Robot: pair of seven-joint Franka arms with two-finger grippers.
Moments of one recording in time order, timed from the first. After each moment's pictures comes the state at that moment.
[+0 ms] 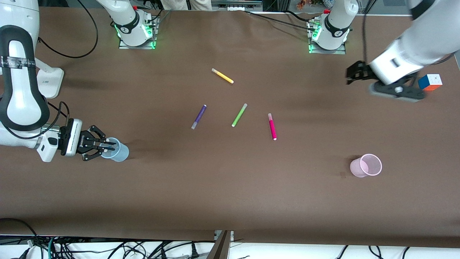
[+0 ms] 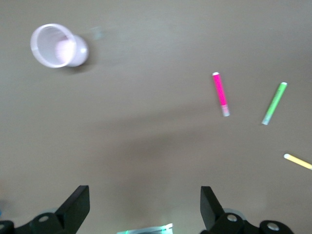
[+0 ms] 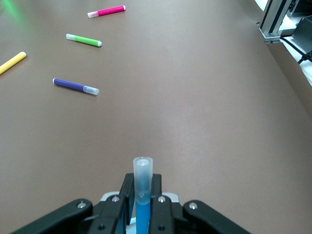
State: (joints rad) left arm -0.11 0.06 -0.13 -1.63 -0.05 1.54 -0.06; right arm -0.06 0.55 -0.09 -1.62 0.80 1.89 -1.99
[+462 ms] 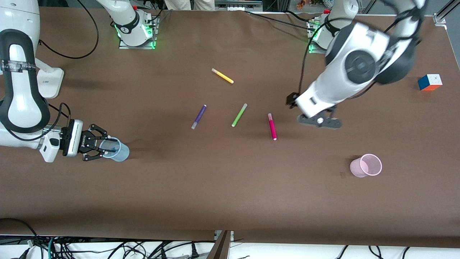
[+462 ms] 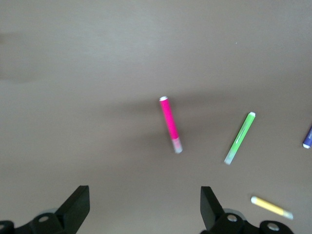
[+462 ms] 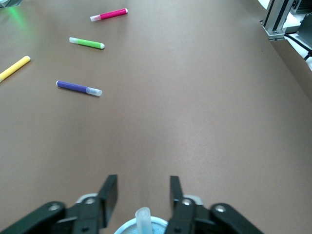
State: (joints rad) left arm -0.20 0.32 -0.26 -1.66 -0.05 1.83 -0.32; right arm -0.06 0.56 -0.09 -1.62 0.81 1.87 -1.99
